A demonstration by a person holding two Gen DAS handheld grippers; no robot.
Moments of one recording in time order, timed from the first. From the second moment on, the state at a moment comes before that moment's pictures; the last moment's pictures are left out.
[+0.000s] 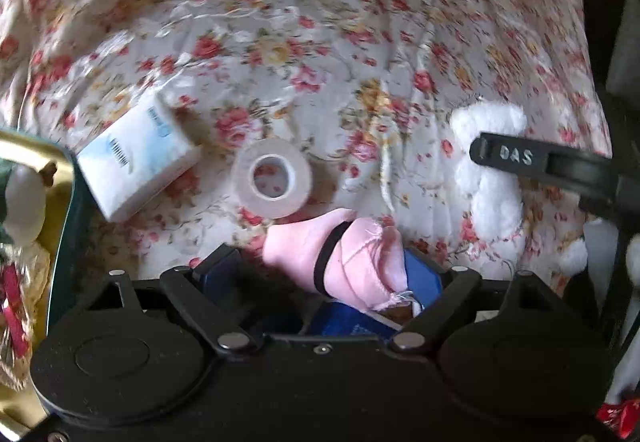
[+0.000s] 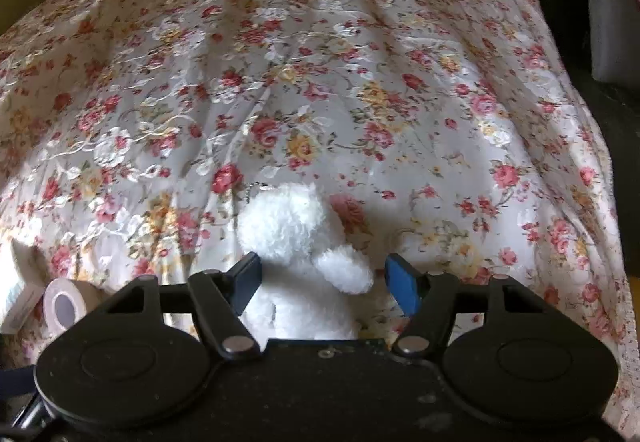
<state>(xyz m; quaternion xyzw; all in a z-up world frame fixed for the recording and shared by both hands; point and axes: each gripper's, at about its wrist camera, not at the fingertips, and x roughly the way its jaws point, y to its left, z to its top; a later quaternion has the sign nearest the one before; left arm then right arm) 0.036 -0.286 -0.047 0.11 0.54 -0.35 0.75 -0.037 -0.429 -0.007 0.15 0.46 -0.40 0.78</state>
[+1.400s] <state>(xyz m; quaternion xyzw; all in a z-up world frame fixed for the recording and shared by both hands) 0.044 -0.265 0.003 0.07 0.50 -0.35 0.79 -0.092 -0.479 0.019 0.38 0.29 -0.37 0.80</state>
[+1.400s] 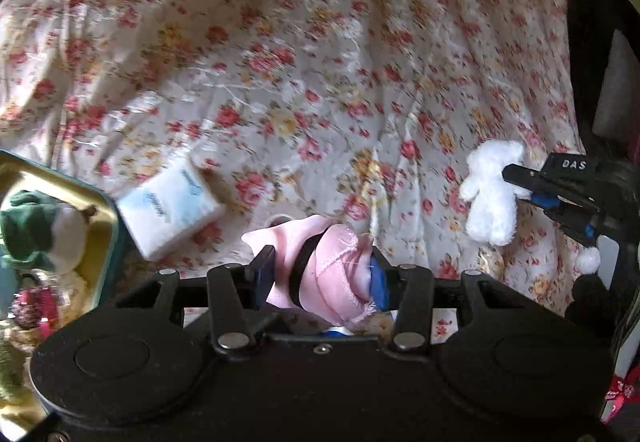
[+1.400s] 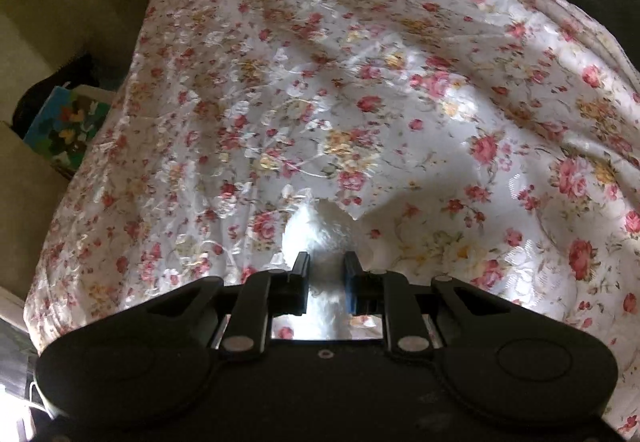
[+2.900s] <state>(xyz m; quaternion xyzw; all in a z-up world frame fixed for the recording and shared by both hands) 0.087 0.012 0.033 0.02 0.50 -0.17 0.85 0.049 -0.172 0.093 0.22 0.36 -0.05 0.90</state>
